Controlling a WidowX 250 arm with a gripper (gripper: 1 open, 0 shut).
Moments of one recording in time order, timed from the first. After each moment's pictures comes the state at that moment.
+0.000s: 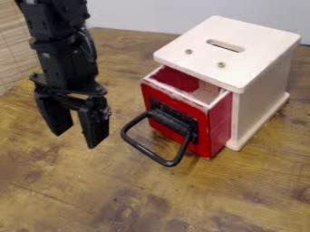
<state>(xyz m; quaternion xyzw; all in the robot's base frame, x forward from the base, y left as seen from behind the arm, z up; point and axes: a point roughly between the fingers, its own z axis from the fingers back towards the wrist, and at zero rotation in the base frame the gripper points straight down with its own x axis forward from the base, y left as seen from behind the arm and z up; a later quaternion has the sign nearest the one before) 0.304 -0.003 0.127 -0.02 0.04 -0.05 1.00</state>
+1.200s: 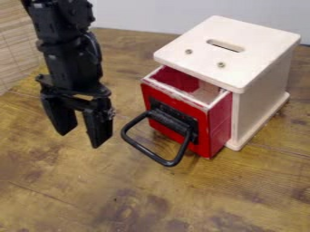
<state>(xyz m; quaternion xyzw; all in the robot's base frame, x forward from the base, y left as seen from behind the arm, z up) 0.310 -0.002 0.122 -0.02 0.04 -0.05 1.00</state>
